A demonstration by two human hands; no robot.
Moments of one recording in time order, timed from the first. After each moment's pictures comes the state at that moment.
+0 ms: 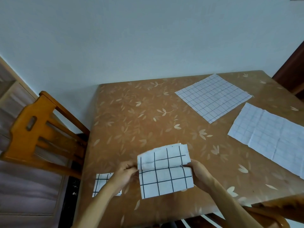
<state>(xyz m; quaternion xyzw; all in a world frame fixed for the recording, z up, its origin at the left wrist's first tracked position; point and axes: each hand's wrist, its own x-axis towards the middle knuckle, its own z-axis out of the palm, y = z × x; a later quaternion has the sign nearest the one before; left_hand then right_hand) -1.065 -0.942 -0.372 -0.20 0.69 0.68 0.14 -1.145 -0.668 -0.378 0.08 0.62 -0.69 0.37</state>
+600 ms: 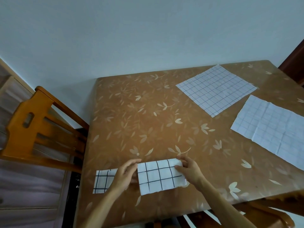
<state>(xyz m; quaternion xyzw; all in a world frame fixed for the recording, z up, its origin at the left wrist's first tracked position) -1.054 -0.944 -0.417 -0.23 0.73 0.64 0.09 -1.144 -0.680 -0.434 0.06 0.79 -0.55 0.28</state>
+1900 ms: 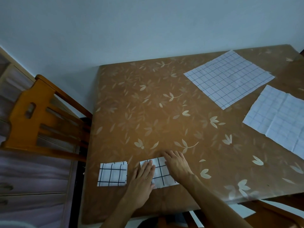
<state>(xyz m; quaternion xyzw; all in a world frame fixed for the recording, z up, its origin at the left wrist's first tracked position) -1.029 -0.914 -0.489 0.05 0.98 0.09 0.19 -1.147 -0.740 -0.488 -0.32 0.94 -0.08 0.08</state>
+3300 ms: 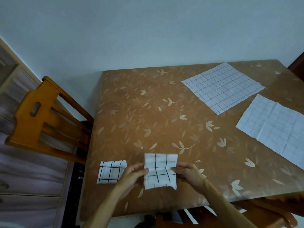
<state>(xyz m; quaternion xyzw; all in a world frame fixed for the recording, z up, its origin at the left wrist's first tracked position) -1.034 -0.933 -0.428 -0.26 0.62 0.72 0.21 -1.117 -0.690 -0.424 0.06 0.66 -0.63 0.40</state>
